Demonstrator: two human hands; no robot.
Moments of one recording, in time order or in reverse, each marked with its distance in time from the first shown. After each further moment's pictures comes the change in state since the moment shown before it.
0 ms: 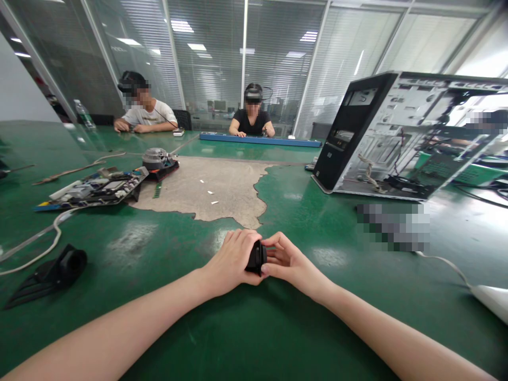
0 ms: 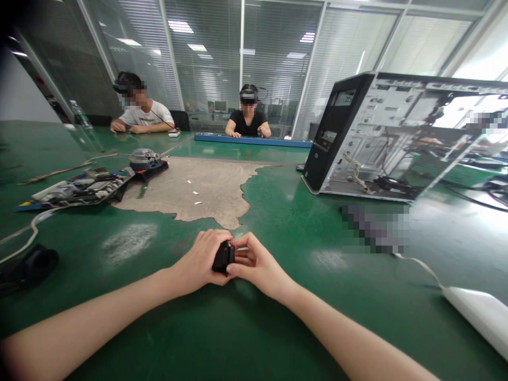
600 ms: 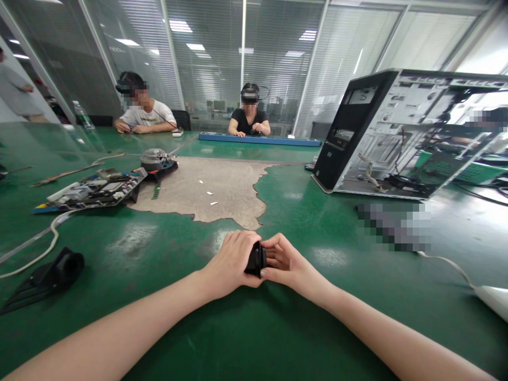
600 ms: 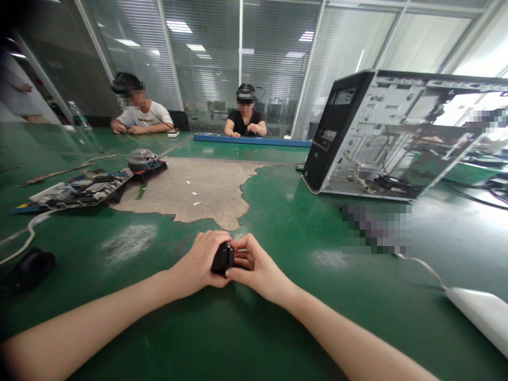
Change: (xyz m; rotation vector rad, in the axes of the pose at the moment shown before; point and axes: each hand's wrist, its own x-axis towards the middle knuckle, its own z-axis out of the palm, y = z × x) left_hand 0.000 0.000 0.001 -0.021 -0.013 -0.021; right_hand 0.000 0.001 0.001 0.019 -0.010 -0.010
